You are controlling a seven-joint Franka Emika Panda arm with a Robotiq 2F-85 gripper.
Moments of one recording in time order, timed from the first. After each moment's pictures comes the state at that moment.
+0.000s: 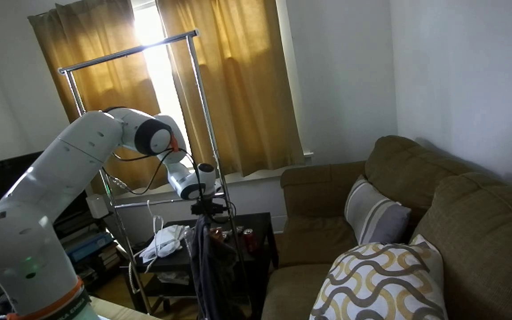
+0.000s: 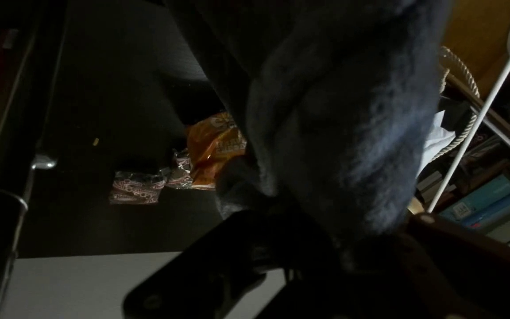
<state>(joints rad) -0.40 0.87 0.57 -1.89 0.35 2.88 -1.04</state>
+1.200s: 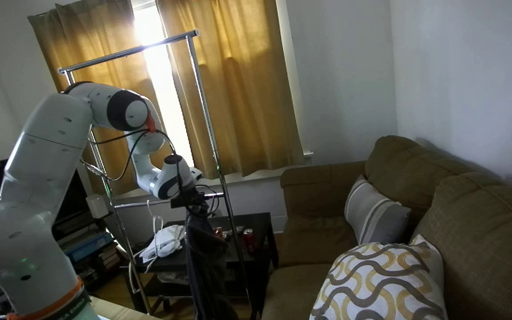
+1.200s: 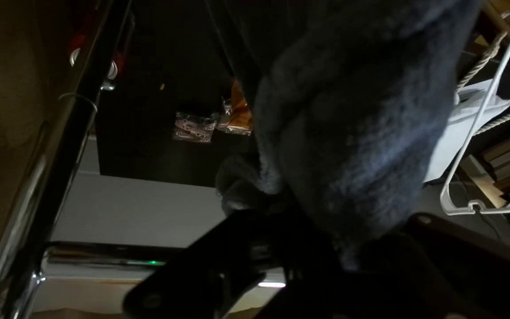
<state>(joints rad) -0.50 0.60 0.69 -2.29 0.14 3.28 -0.71</state>
